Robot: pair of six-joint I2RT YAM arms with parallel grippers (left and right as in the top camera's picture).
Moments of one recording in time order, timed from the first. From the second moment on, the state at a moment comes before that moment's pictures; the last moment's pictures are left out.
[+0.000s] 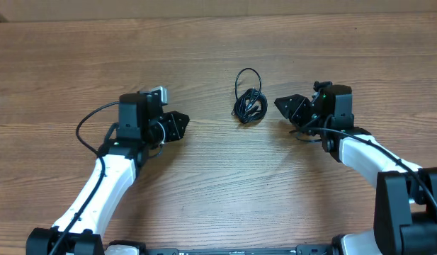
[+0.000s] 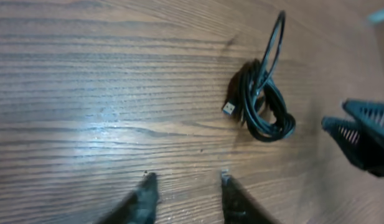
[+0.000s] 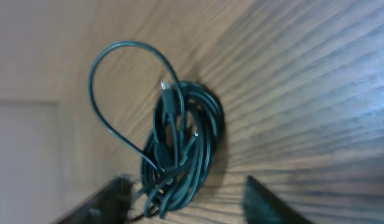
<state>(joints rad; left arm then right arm) -0.14 1.39 0.74 -0.16 0.41 -0.41 0.08 1.65 0.75 0.15 -0.49 0.81</state>
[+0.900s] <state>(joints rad) -0.24 1.47 0.74 -0.16 0.22 -0.44 0.11 1.78 0.75 0.20 -0.44 0.93</state>
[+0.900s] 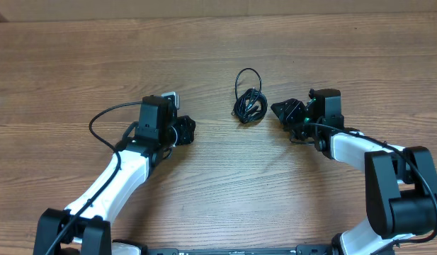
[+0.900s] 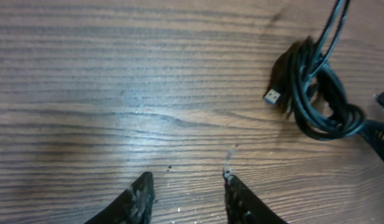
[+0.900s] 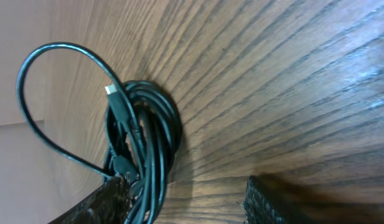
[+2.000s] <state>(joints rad) -0.34 1.54 0.74 -0.13 0.21 -0.47 0.18 1.78 0.75 0.20 -0.36 1.08</state>
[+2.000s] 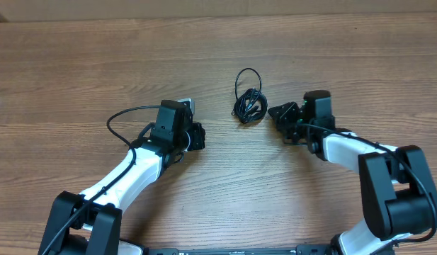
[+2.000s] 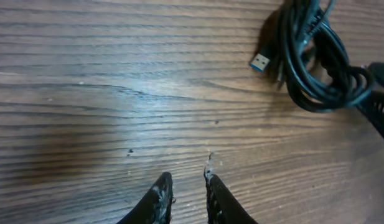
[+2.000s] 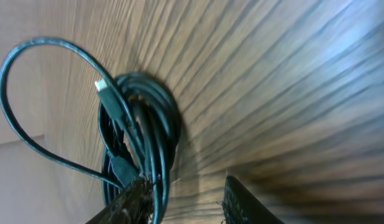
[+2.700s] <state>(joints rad) -0.34 1.59 0.74 -0.11 0.18 -0.51 0.32 1.80 0.75 0.27 -0.02 1.27</state>
